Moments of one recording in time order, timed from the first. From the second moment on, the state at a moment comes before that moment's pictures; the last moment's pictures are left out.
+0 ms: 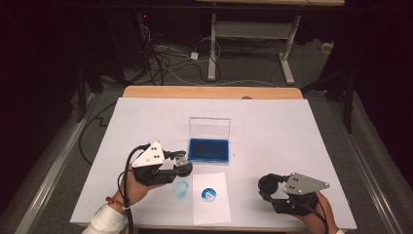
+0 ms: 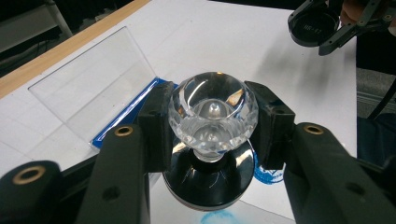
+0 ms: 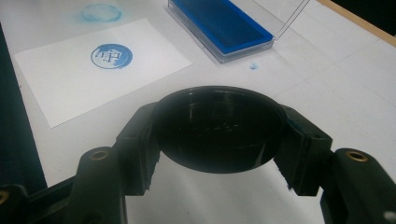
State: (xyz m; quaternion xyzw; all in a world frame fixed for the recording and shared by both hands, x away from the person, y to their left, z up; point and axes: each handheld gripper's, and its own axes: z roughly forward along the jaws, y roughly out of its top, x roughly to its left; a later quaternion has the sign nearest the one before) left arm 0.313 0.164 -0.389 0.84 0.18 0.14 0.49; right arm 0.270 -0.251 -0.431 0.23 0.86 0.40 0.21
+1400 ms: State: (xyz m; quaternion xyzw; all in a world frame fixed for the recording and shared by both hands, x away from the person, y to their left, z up) left arm 0.310 0.172 -0.383 0.83 0.19 0.14 0.50; right arm 0.303 -0.181 -0.435 0.18 0.88 0.41 0.17
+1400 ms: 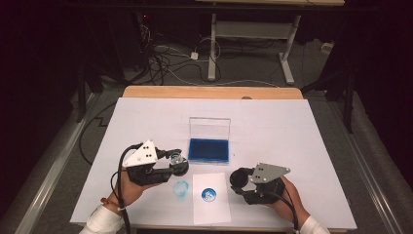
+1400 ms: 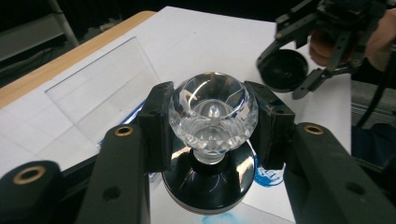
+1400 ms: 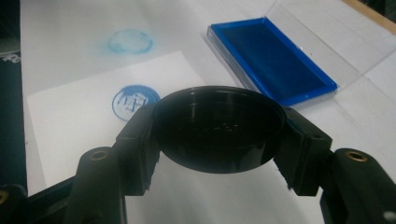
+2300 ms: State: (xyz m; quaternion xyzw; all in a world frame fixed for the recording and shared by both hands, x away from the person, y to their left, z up) left arm 0.308 0.138 -0.386 0.83 0.17 0.13 0.52; right arm 0.311 -0.123 -0.432 0.14 0.87 0.44 0.15
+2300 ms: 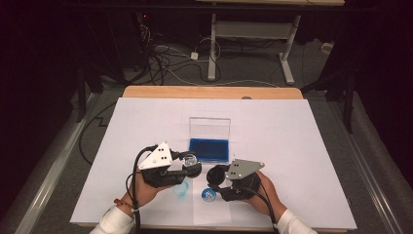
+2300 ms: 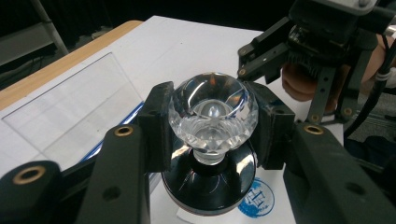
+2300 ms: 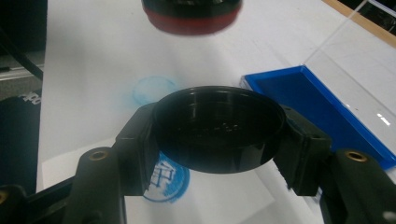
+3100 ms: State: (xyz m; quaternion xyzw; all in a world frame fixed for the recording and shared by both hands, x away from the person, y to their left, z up) left arm 0.309 0.117 -0.392 0.81 0.17 0.09 0.56; right arm 0.310 -0.106 -0.431 0.16 0.85 0.49 0.13
